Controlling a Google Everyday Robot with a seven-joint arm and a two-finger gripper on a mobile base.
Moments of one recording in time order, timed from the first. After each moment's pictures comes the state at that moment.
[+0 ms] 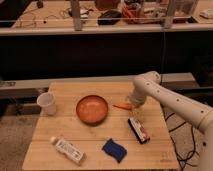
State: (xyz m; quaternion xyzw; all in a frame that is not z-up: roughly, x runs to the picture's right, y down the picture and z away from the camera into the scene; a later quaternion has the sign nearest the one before) arm 0.175 0.126 0.872 -0.30 -0.11 -0.08 0.94
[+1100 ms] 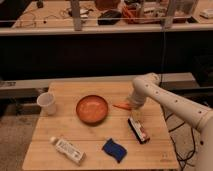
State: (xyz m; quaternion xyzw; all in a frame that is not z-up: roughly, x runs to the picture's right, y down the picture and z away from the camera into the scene) arm 0.175 0.138 0.879 -0.31 -0.10 -0.08 0.94
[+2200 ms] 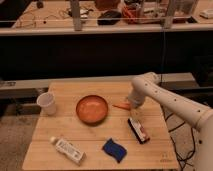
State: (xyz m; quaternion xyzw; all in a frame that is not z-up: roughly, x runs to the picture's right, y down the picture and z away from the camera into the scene) arm 0.164 0.122 0.876 -0.31 -0.10 -0.09 0.94
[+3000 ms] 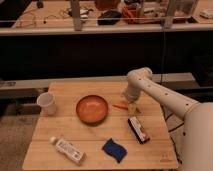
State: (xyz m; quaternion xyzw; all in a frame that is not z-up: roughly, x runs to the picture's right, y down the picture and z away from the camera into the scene) arm 0.150 0.106 0.914 -0.31 -0.11 -0.09 0.94
